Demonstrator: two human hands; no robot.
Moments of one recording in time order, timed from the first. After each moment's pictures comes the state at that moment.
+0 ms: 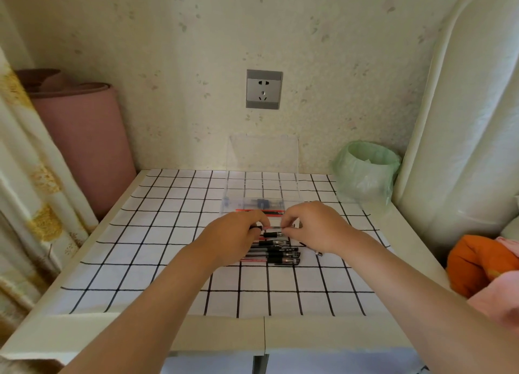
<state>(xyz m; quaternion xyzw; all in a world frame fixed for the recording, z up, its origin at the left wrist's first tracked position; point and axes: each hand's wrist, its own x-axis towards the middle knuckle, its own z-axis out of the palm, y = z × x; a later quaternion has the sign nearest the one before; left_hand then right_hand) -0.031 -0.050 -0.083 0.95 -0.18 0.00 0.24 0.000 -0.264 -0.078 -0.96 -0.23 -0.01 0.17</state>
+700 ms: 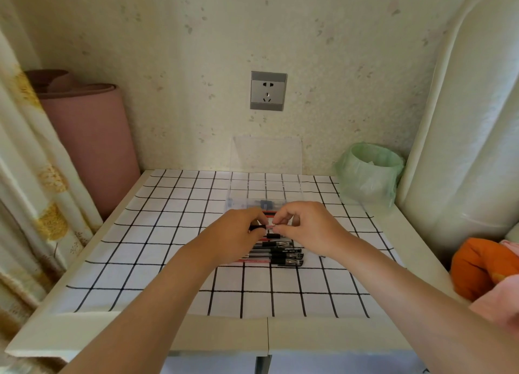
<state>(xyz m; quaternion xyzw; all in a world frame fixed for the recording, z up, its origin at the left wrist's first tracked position) -0.035 -0.045 -0.074 0.93 -0.17 -0.02 0.32 -0.010 -0.246 -0.077 -0.90 -0.23 -0.02 0.37</state>
